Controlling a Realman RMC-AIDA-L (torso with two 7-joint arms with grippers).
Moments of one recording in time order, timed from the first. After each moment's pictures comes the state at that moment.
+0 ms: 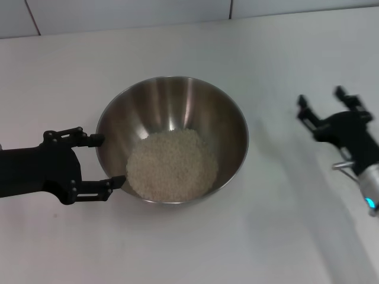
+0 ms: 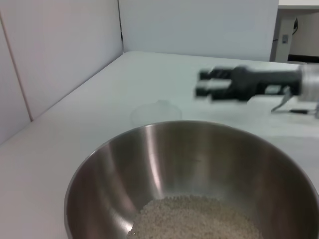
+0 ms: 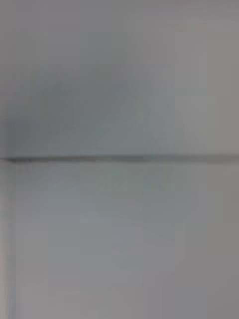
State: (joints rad) left arm -0.14 -2.07 1.30 1.40 1.90 1.42 -1.62; right arm 0.27 2.09 0.44 0.28 -1.97 -1.22 0.03
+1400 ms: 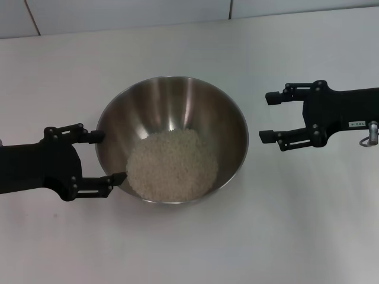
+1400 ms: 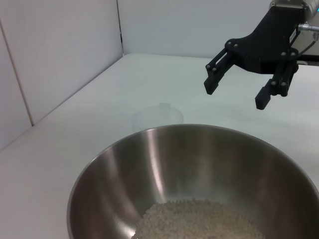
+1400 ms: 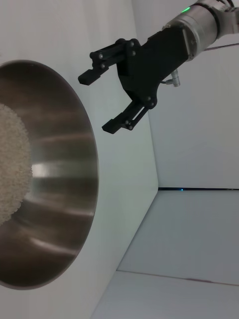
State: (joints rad) left arm -0.15 -2.07 1.30 1.40 1.90 1.42 -1.62; right arm 0.53 2.08 -0.51 -0.89 -2.21 -1.74 1.25
